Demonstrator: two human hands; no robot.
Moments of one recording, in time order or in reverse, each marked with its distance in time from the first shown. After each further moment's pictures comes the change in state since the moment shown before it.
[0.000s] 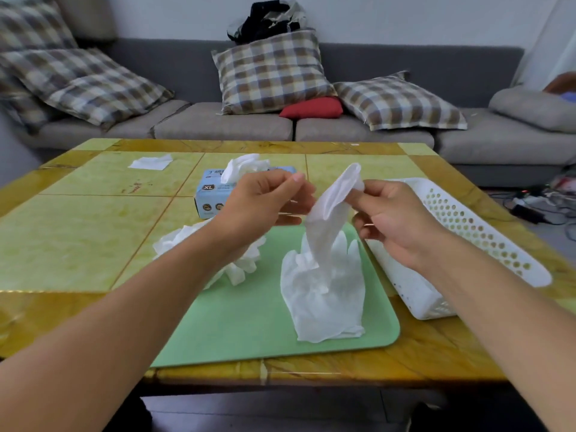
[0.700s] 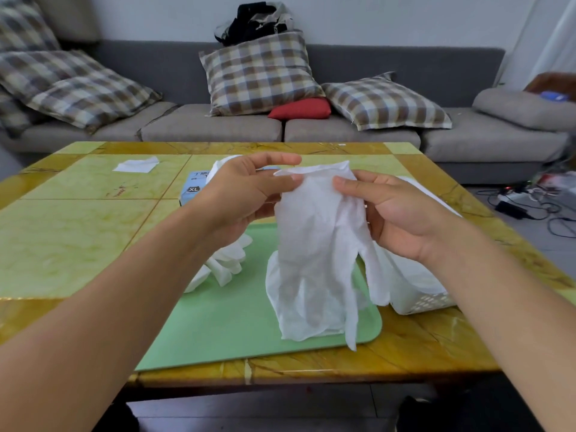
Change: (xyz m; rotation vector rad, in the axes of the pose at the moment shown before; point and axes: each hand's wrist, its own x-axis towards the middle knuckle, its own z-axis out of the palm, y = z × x) left_hand 0.007 0.028 0.004 -0.206 -0.054 -0.128; right_hand -0.007 -0.014 -0.028 0.163 -0.241 0.078
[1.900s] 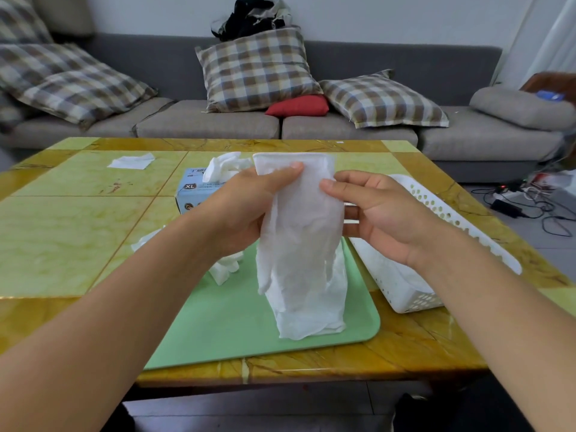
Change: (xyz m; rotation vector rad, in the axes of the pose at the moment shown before) left_hand -0.007 -0.005 0.014 -0.138 -0.060 -0.125; right_hand 0.001 0.006 0.008 -0.072 0.018 -0.052
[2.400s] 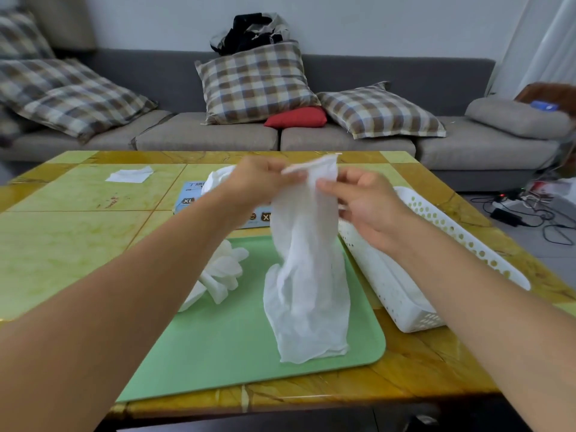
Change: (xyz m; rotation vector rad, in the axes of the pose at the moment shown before) left_hand 0.062 0.013 -0.016 0.466 0.155 0.166; right_hand 0.050 0.002 0.001 -0.036 0.185 -0.133
